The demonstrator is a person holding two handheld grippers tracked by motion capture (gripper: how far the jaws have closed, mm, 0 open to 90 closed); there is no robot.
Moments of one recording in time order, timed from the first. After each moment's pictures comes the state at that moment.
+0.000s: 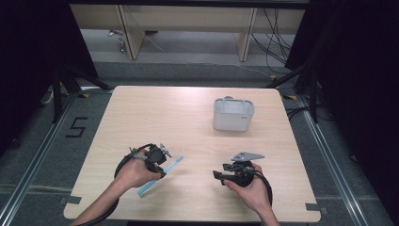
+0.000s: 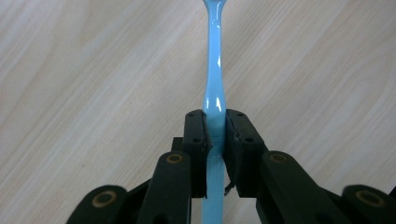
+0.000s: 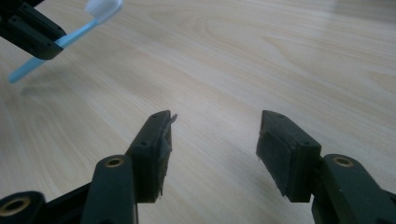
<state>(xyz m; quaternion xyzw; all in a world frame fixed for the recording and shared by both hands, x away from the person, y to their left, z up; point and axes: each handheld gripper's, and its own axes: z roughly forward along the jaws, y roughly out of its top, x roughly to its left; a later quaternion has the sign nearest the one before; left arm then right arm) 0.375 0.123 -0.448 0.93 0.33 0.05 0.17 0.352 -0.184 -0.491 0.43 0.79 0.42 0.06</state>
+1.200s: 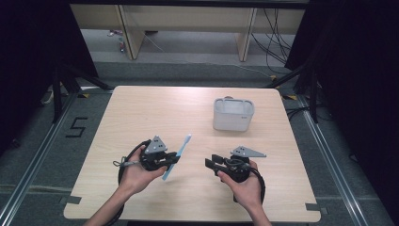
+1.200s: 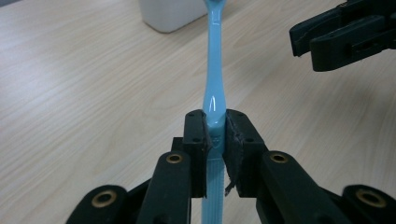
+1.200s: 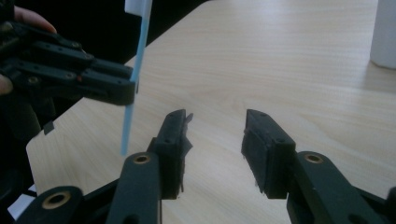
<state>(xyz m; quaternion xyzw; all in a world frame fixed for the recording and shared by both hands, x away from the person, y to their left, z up) 0.366 0.123 -0.444 0.83 0.32 0.14 0.45 0.353 -0.163 -0.469 0.43 0.72 0.54 0.06</state>
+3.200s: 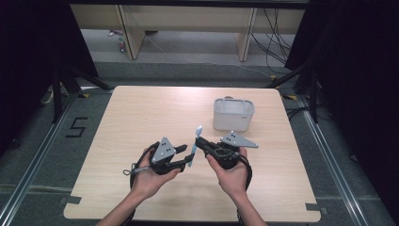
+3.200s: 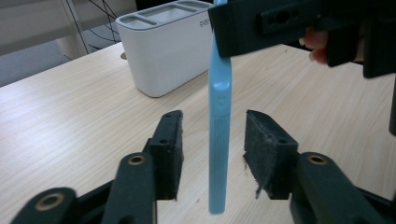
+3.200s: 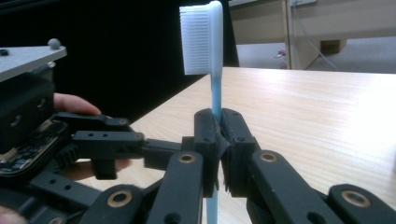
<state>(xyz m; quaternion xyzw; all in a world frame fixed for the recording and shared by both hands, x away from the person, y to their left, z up) 0.356 0.095 -0.443 0.78 0.28 0.20 0.52 0.366 -0.126 -0.426 0.38 0.69 0.61 0.12</state>
